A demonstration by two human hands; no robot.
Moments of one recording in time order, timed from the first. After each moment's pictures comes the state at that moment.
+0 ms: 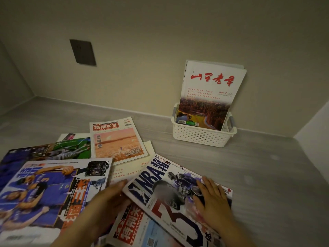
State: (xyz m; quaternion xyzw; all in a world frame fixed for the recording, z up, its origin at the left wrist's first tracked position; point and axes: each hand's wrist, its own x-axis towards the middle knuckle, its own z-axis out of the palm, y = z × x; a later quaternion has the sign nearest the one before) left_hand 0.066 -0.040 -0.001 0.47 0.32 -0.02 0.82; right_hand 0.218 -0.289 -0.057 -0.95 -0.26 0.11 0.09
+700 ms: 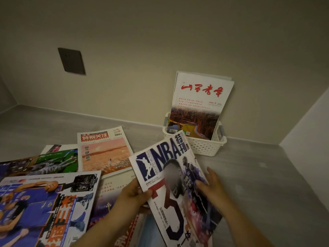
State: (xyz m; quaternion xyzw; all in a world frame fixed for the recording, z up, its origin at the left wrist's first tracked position) left_hand 0.115 -0.092 0.034 0.63 0.21 0.03 0.74; right_hand 0.263 -0.282 -0.003 -0.82 -0.04 0.22 0.52
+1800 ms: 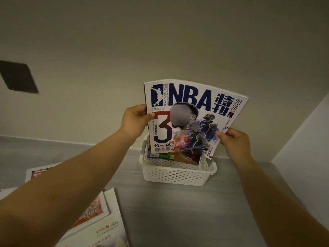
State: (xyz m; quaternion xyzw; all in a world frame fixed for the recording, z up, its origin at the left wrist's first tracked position) left_hand 0.377 -0.045 0.144 0.70 0.07 0.26 0.66; right_hand 0.441 -0.279 0.118 -0.81 -0.06 -0.13 0.57
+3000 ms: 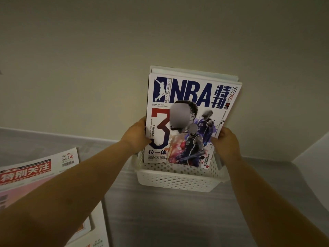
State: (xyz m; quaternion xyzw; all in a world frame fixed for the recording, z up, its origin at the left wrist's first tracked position) left_hand 0.445 -0.026 0.045 0.90 0.13 0.07 0.40; right_hand 0.513 -0.245 0.049 -0.88 -0.02 -0.03 0.48
